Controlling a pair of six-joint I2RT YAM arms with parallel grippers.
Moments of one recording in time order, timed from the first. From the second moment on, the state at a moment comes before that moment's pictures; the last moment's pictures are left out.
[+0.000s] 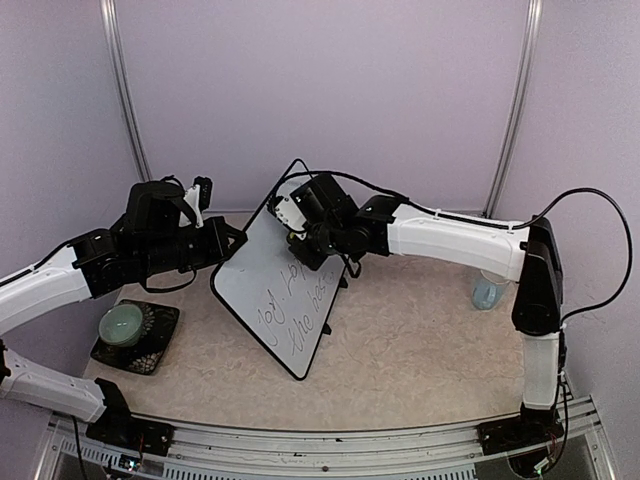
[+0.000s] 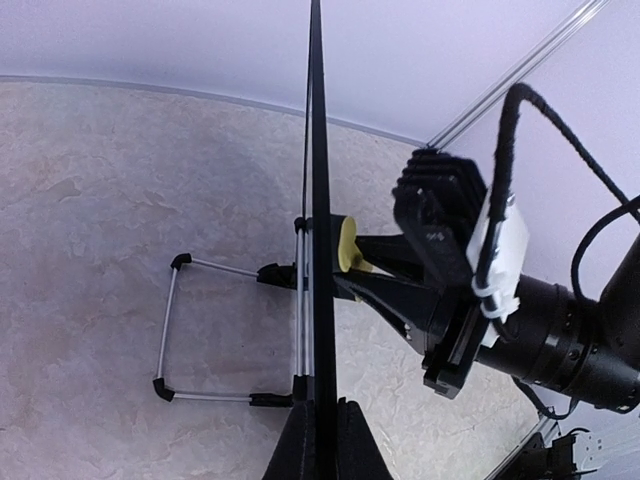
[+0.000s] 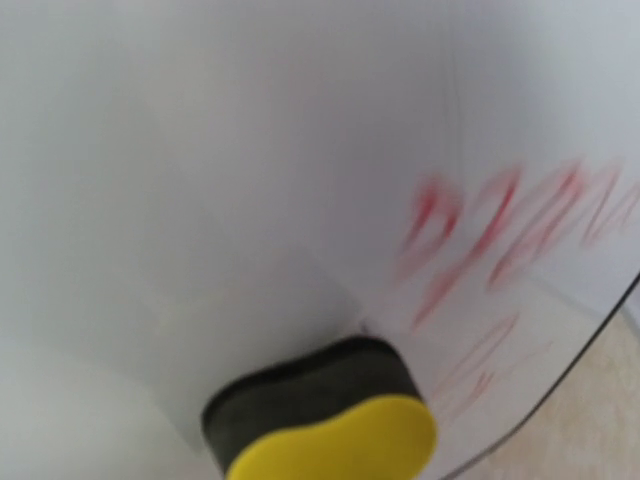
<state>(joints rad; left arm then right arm) -0.80 1.13 1.02 -0.31 -0.14 -0.68 1.00 2.06 1.91 -0.51 0.36 -0.22</state>
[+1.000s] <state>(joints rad) -0.80 1.12 1.02 -0.32 -0.14 -0.69 1.11 1.99 1.78 -0.50 0.40 -0.25</state>
